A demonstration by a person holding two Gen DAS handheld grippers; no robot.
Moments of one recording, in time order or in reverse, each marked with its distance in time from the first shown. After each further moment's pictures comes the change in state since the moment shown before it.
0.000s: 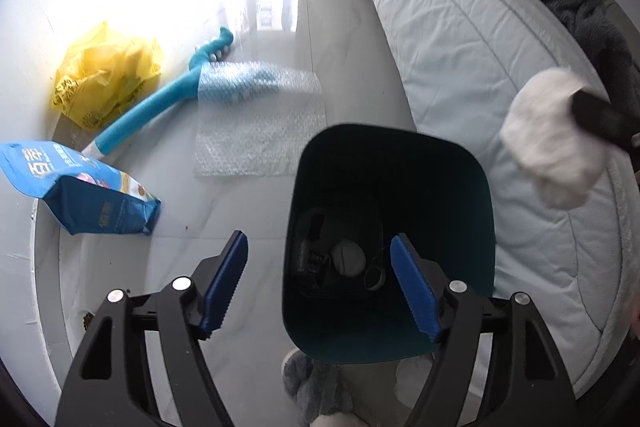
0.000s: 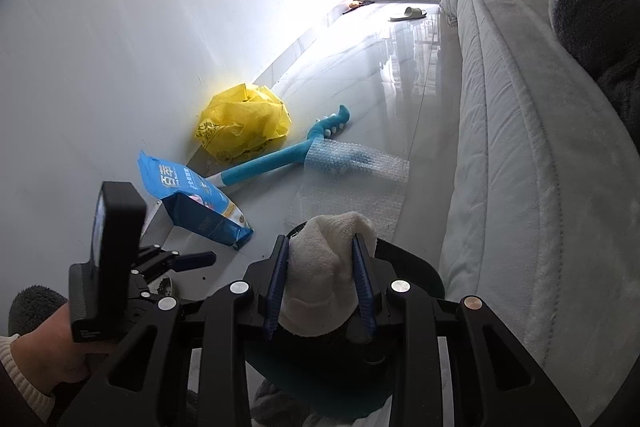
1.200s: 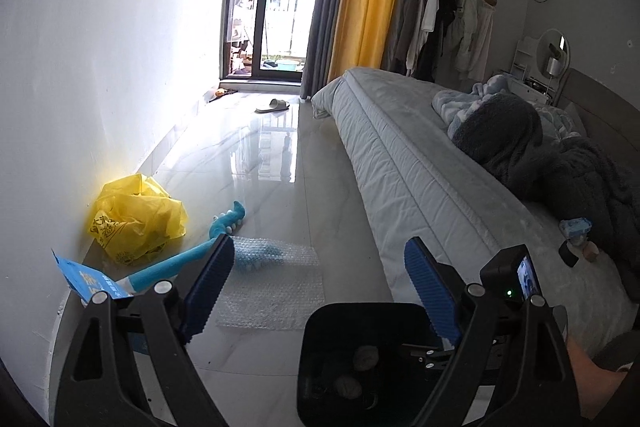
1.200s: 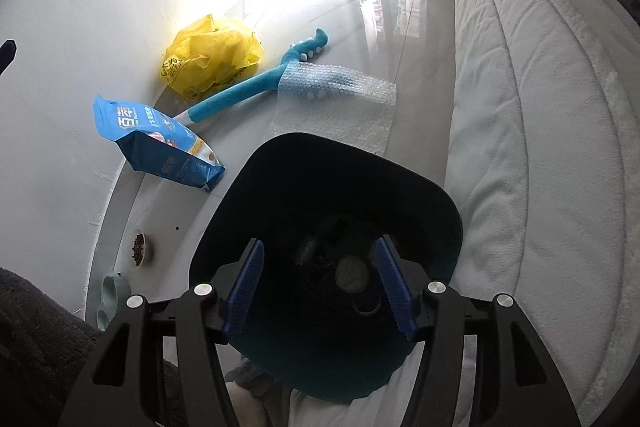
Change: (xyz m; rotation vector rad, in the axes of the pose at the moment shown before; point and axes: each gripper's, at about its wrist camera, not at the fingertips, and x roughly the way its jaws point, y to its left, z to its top) left arm -0.161 -0.018 0.031 0.044 -0.591 -0.009; right arm 0.047 -0.008 -0.041 0.038 0.181 -0.069
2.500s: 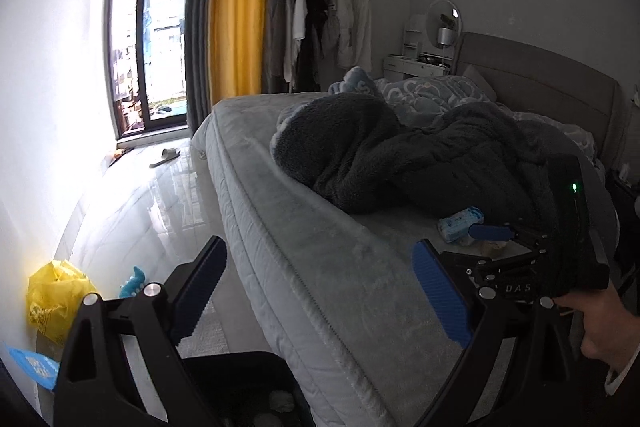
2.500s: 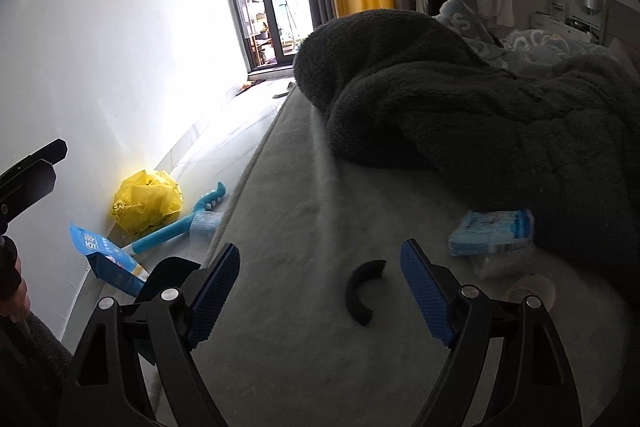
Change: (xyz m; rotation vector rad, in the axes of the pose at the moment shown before) left arm 0.003 -0.222 0.009 0.299 -0.066 -0.293; right arm -0.223 -0.192 -0.068 0.146 -0.500 -0.223
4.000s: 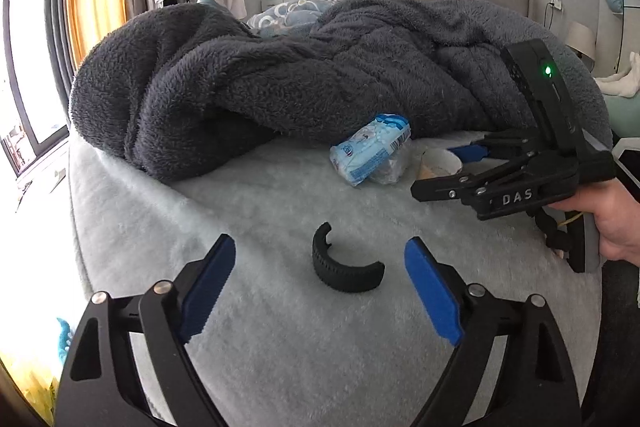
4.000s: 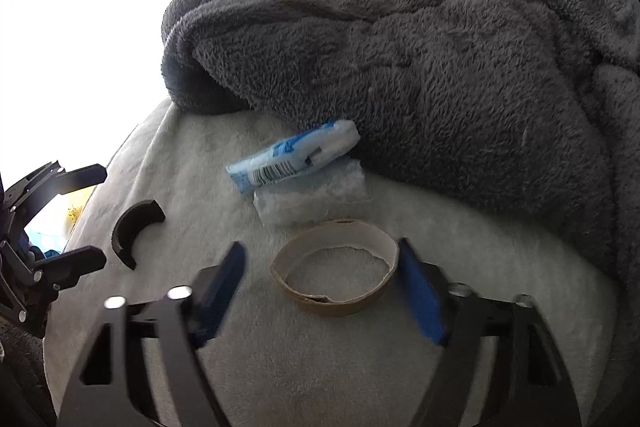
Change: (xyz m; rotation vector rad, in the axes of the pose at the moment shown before) left arm 0.158 -0.110 -0.040 0.243 0.193 -0.329; right arm 0.028 -0.137 -0.052 0.124 0.107 -0.099
